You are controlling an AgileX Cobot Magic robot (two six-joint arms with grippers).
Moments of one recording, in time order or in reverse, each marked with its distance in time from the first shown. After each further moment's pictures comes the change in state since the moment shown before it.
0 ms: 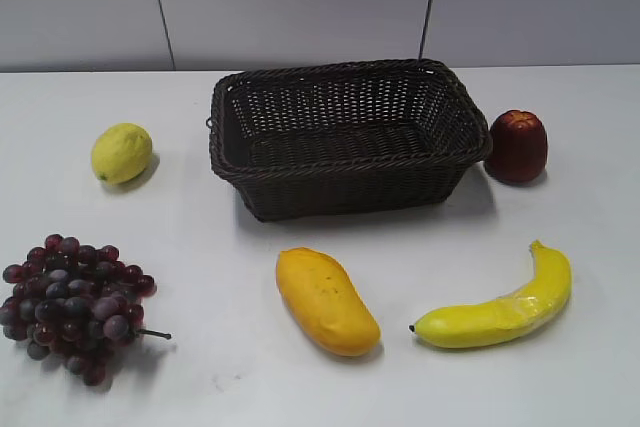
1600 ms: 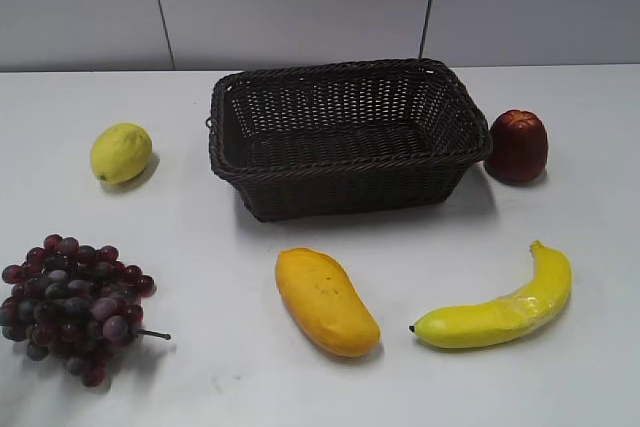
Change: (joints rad) left arm 0.000 0.986 -0.219 -0.227 -0.487 0.116; right arm 0.000 0.000 0.000 0.000 0.000 0.000
